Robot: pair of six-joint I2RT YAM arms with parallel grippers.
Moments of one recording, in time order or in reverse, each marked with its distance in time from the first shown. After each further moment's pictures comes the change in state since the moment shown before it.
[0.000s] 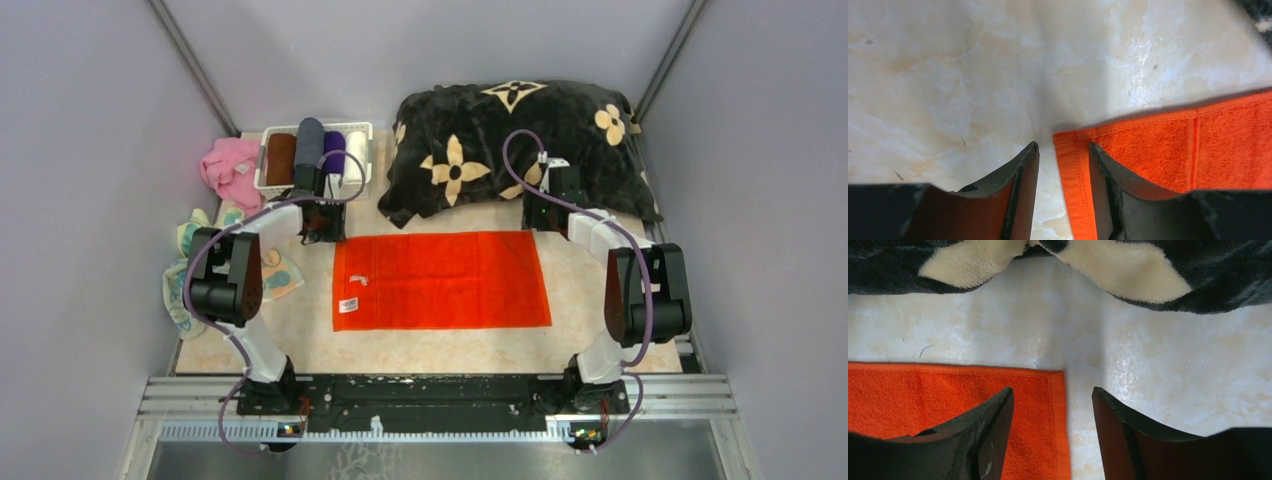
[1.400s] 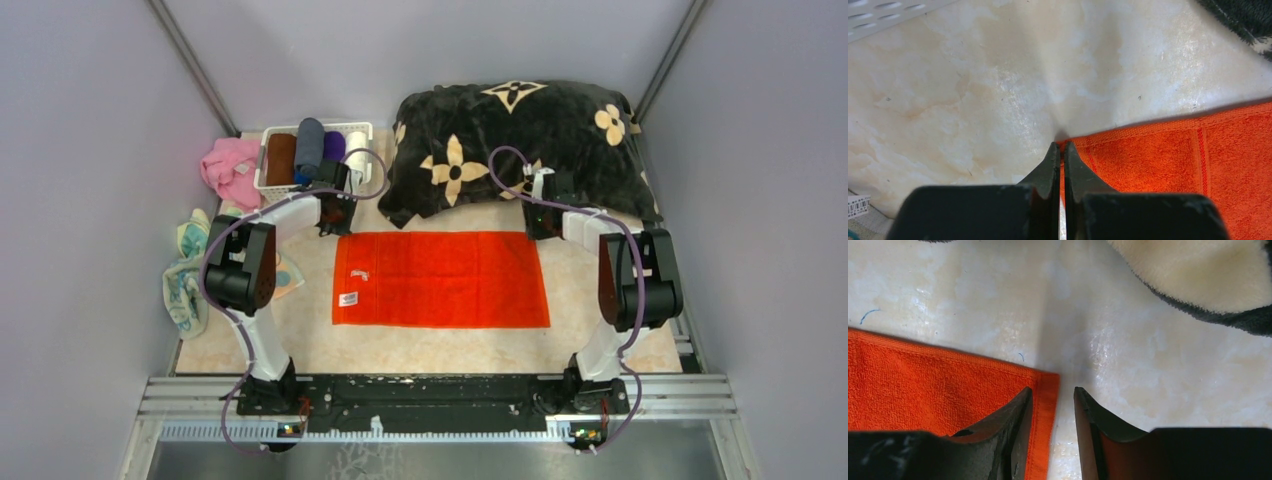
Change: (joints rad) left arm -0.095 0.117 0.129 -0.059 -0.135 0.120; right arm 0.000 0.096 -0.001 0.005 -0.030 -0.192
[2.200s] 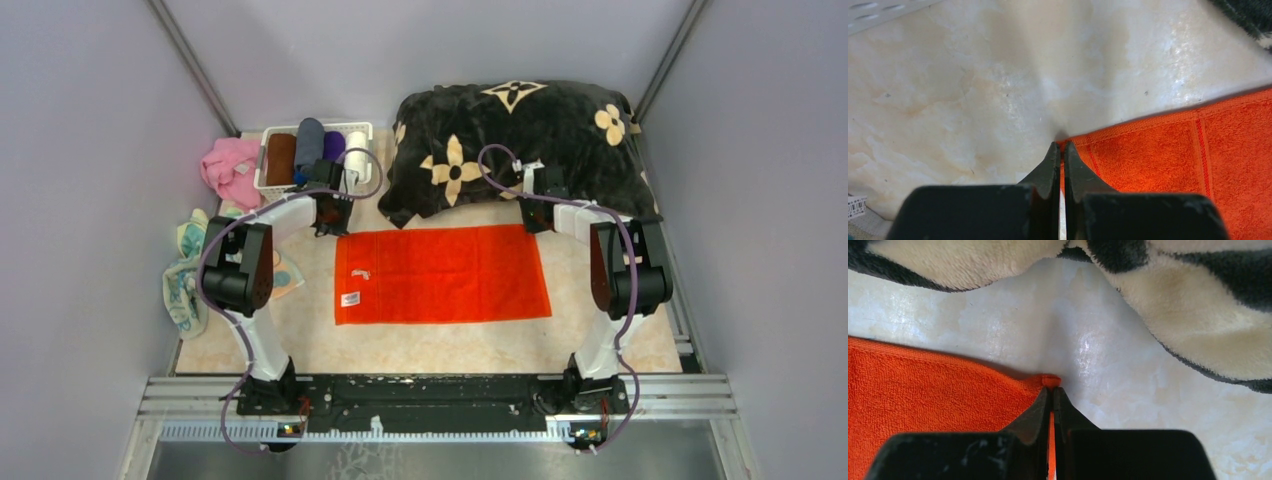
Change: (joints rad) left arm 0.024 -0.014 -0.013 0.014 0.017 0.004; right arm 0.033 0.093 0.081 0.005 0.041 -0.051
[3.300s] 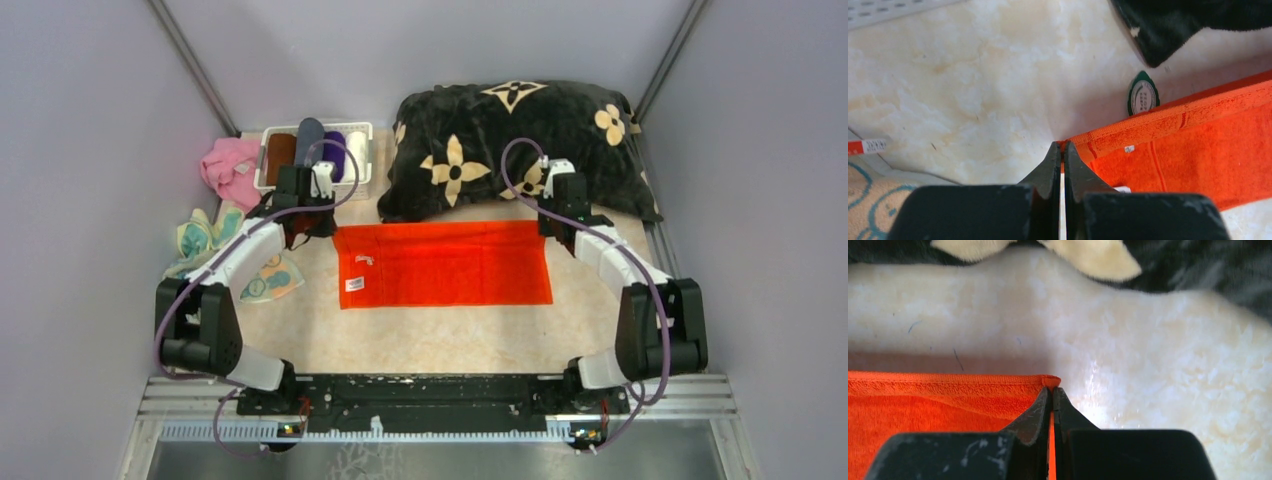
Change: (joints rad) left arm 0.053 -0.385 -0.179 0.029 0.147 -0.058; right arm -0.010 -0.353 -0.146 -0.029 0.086 0.123
